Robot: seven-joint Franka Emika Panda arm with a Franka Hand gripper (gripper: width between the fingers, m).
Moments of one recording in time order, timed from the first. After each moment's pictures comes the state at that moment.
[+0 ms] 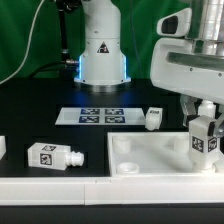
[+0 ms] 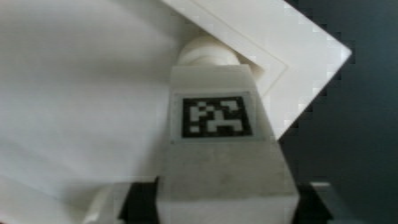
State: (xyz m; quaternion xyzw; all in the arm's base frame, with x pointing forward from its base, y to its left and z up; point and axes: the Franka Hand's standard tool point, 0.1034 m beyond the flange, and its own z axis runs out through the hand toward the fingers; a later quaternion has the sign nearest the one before) arm 0.647 0.103 0.090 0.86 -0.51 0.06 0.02
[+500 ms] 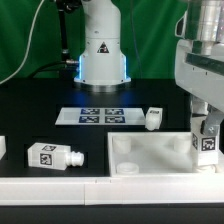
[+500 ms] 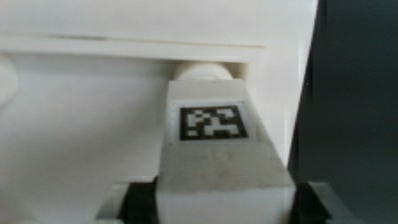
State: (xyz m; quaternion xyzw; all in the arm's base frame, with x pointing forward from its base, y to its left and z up) arm 0.640 0.107 0.089 0.71 -0.71 0.05 0.00
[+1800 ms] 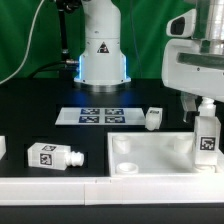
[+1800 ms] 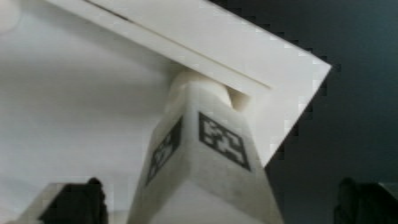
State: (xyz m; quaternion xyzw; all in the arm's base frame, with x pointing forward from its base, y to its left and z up) arm 0.644 0.113 0.090 0.88 -0.48 0.06 0.01
